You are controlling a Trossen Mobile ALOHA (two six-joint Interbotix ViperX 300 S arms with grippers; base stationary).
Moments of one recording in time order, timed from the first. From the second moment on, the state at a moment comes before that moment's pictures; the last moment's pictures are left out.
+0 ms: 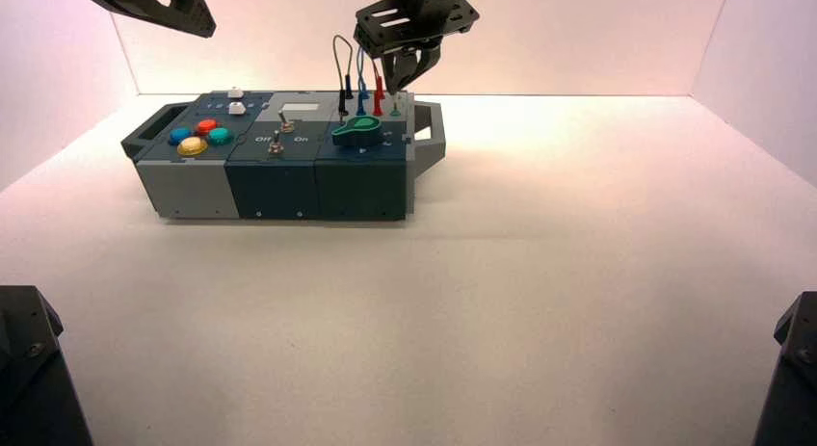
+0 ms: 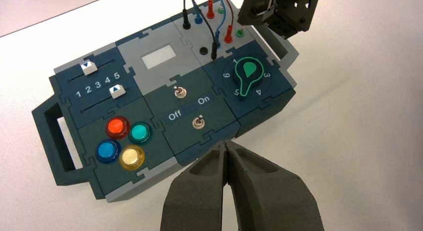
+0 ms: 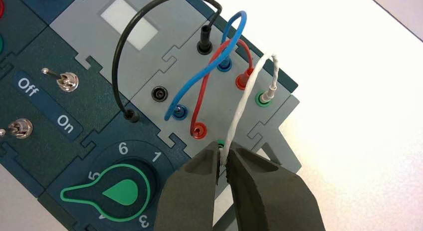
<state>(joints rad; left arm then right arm) -0.37 -0.75 1.08 -0.27 0.52 0.35 0.63 0.35 0.24 -0.01 0.46 -0.08</state>
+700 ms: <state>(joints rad) -0.37 -0.75 1.08 -0.27 0.52 0.35 0.63 0.35 0.24 -0.02 0.47 -0.09</state>
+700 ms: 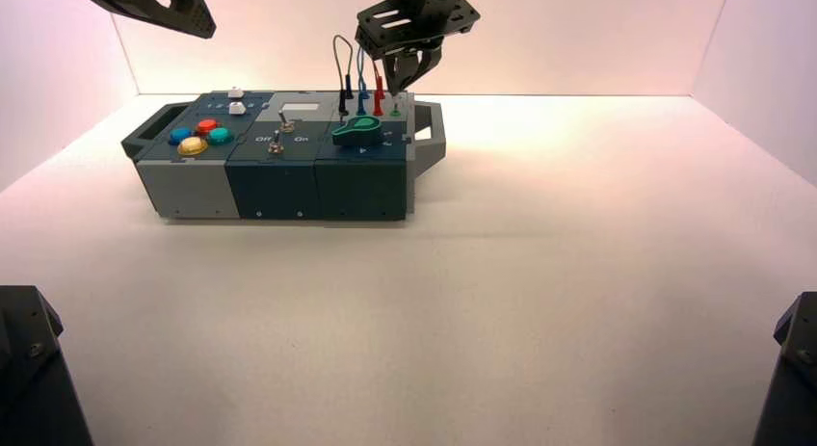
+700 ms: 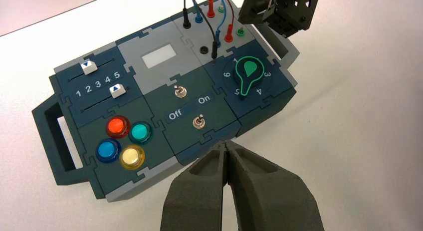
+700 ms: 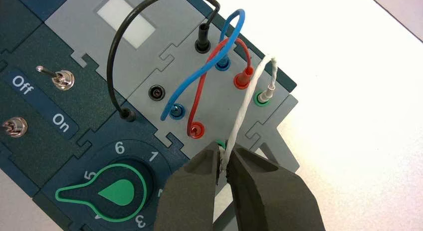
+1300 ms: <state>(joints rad) -0.37 -0.75 1.08 -0.27 0.52 0.35 0.63 0.37 0.25 -0.02 0.45 -0.08</state>
